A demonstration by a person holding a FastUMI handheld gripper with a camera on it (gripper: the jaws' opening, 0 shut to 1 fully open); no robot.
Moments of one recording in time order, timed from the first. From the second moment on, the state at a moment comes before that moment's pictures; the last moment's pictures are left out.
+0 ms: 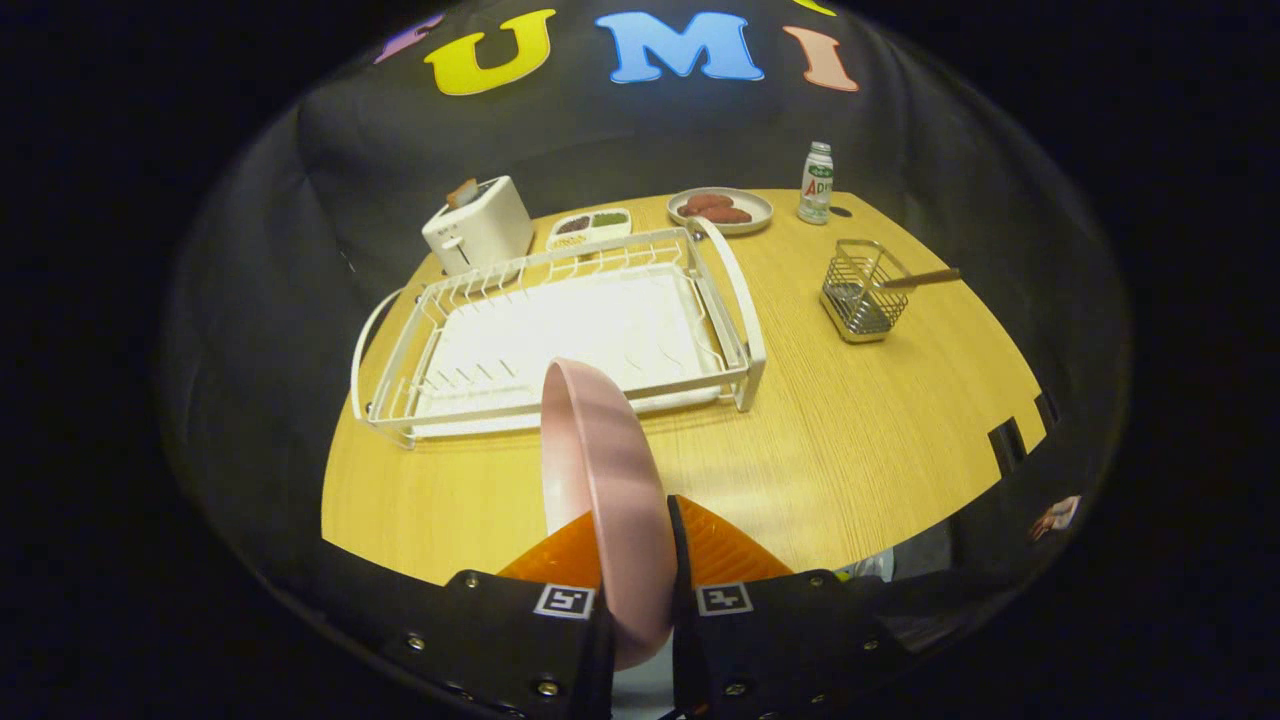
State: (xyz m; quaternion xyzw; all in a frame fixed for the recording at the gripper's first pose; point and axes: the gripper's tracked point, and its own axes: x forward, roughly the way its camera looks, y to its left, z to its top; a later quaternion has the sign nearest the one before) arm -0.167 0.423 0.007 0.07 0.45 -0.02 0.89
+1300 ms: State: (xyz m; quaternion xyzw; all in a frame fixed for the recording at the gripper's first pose) arm -0.164 0.401 -0.072 0.26 0.46 -0.01 0.85
